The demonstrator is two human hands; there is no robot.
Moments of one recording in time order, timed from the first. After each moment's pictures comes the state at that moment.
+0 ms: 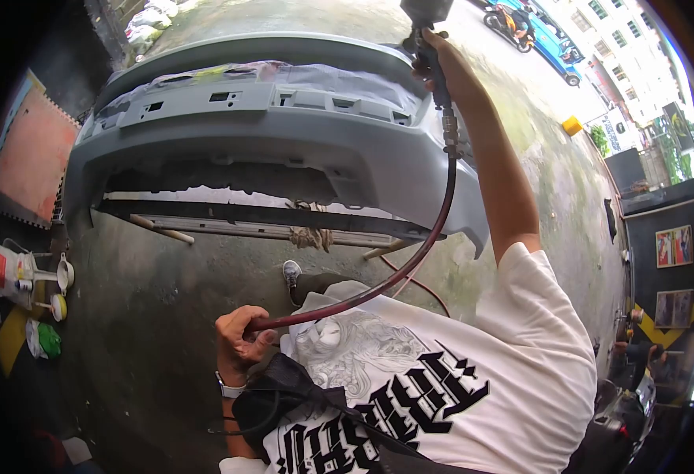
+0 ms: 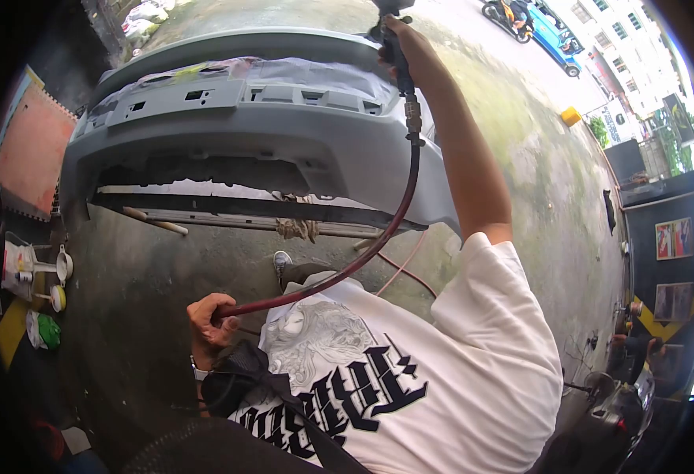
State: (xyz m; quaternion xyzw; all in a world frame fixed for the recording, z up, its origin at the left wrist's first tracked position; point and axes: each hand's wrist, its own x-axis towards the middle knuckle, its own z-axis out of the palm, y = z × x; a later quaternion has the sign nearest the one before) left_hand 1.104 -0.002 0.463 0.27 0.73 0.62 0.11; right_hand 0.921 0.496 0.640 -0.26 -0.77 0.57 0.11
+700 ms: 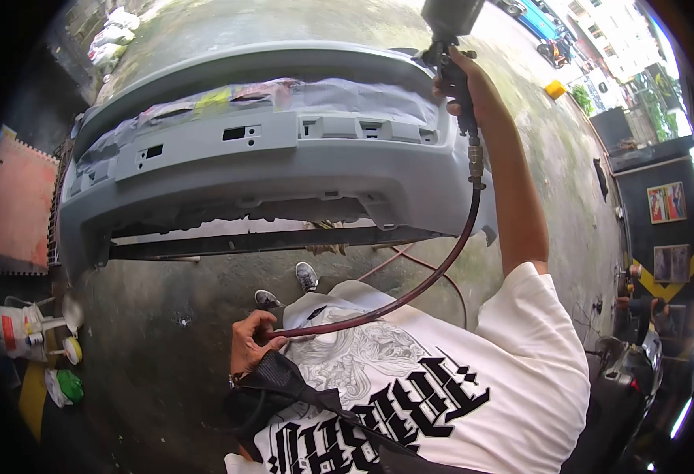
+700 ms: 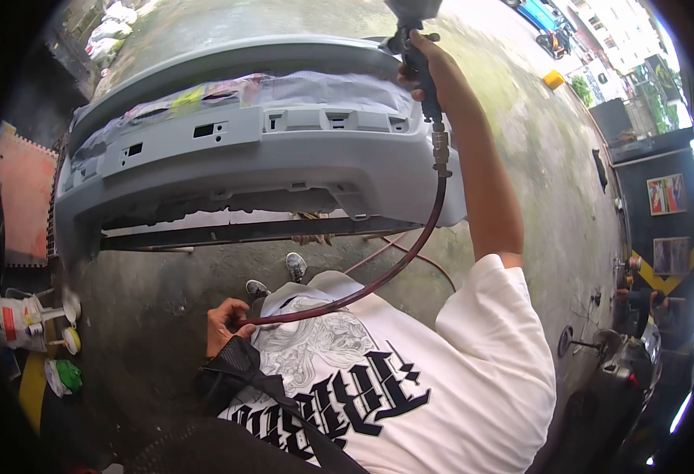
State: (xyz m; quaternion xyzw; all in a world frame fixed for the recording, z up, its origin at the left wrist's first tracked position) left_hand 0.996 -0.049 0.412 0.23 0.71 0.59 0.31; right_hand 0.916 0.469 0.643 -0.33 -0.71 0.61 0.13
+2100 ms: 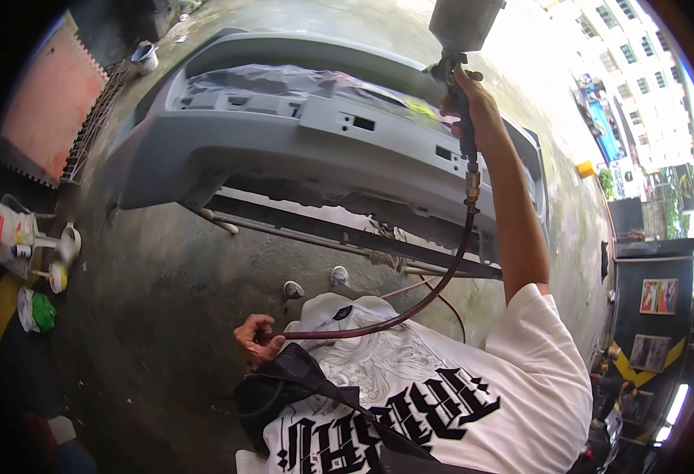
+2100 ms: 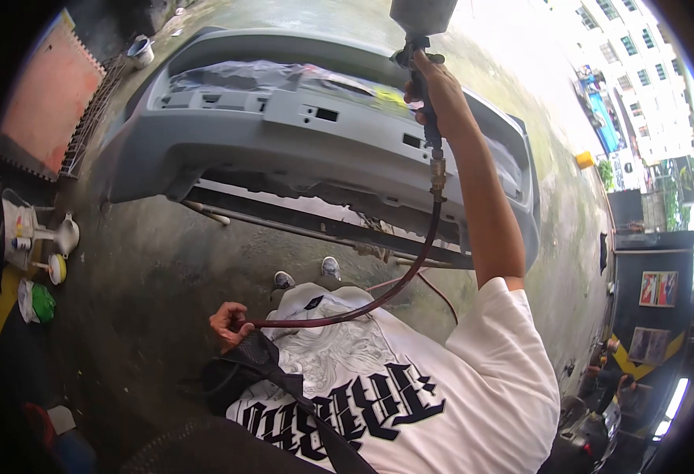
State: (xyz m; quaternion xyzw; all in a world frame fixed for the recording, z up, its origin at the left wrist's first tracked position) left_hand 0.944 -0.252 0.322 0.10 0.70 0.70 0.11; right_hand 0.724 0.187 0.595 -0.27 -0.80 0.53 0.05
